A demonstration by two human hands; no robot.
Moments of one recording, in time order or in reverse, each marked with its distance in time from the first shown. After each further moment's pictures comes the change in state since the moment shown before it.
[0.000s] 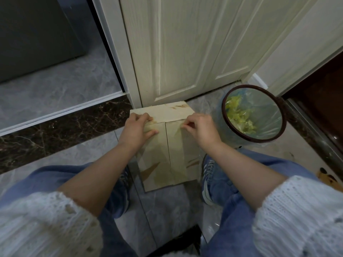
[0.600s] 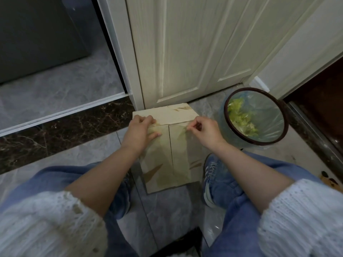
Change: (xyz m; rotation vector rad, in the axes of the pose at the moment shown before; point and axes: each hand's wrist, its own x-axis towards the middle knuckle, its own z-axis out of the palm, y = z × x) left_hand -0.003 -0.003 0.001 -0.004 0.002 0.015; right_hand -0.001 0.000 -0.003 0.261 -0.053 0.250
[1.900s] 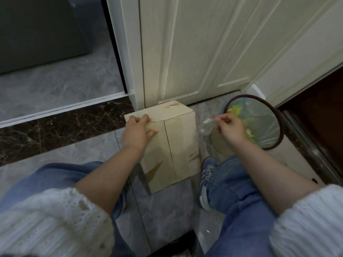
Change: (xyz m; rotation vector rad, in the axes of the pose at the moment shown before) left_hand 0.002 -0.007 0.005 -0.037 0.115 -0.110; right_hand 0.012 0.022 -0.046 0.276 0.241 0.363
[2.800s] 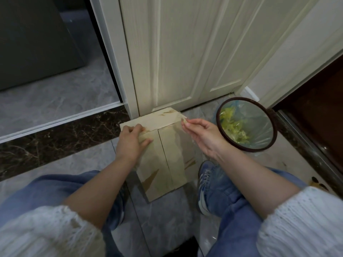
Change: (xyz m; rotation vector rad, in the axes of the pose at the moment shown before) left_hand -0.008 0.002 0.001 -0.012 0.003 0.011; right_hand -0.036 -0.030 0.026 0.928 -0.412 0.262
